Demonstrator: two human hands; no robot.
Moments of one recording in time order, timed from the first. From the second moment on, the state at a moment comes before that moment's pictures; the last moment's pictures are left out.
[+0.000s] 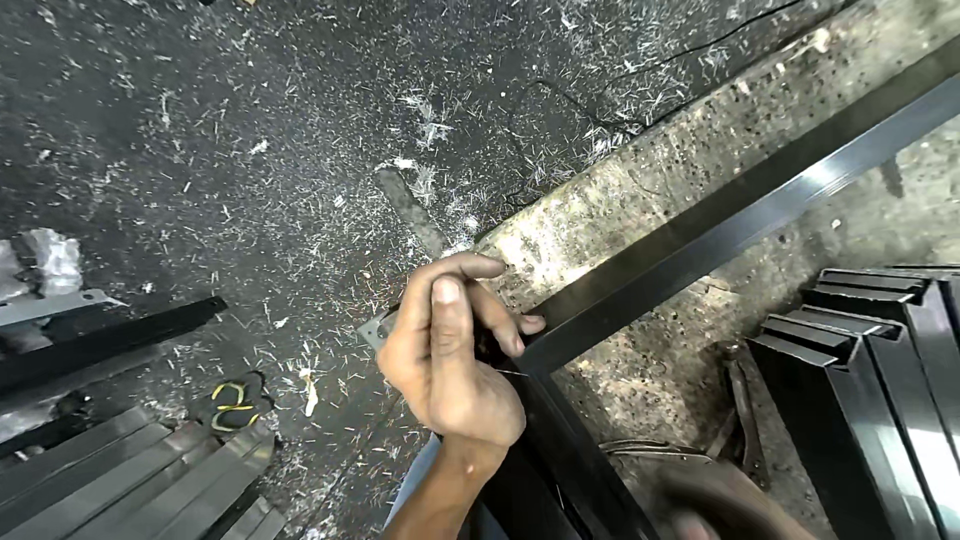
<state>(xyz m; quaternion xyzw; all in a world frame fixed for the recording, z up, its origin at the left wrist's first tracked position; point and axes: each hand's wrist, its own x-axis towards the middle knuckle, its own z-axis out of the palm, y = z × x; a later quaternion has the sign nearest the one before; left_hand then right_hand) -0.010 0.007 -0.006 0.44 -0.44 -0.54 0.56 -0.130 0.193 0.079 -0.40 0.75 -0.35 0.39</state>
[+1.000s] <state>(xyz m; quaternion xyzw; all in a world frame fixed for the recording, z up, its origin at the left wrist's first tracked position) -0.001 0.003 -0.016 0.43 -0.48 -0.53 0.55 -0.223 0.210 0.078 -0.68 0.71 0.03 0.17</state>
